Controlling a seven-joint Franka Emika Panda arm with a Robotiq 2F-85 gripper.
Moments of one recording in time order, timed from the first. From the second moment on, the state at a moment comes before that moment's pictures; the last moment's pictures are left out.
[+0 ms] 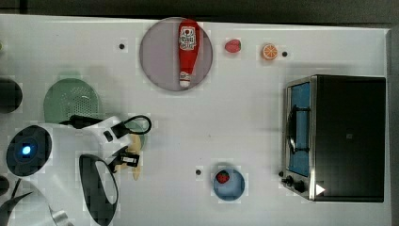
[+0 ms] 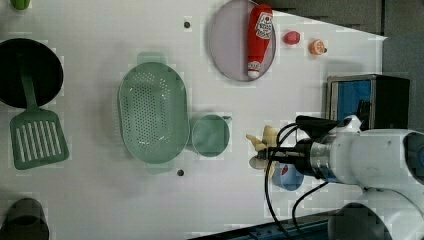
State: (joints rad) arm -0.06 -0.09 0.54 -2.25 0.00 0.44 -0.13
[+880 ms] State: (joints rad) arm -0.06 0.23 0.54 -2.33 -0.01 0.73 0.12
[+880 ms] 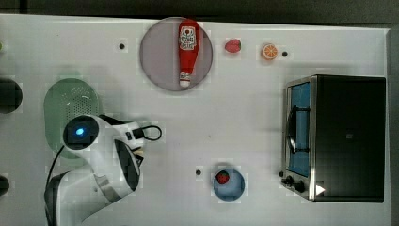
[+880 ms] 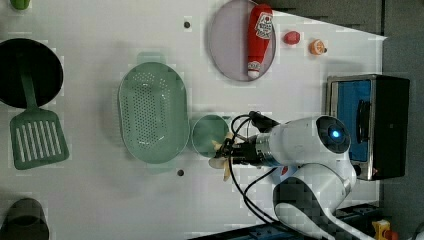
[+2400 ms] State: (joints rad) arm -0.09 -0.22 0.10 -1.90 0.00 0.17 0.17
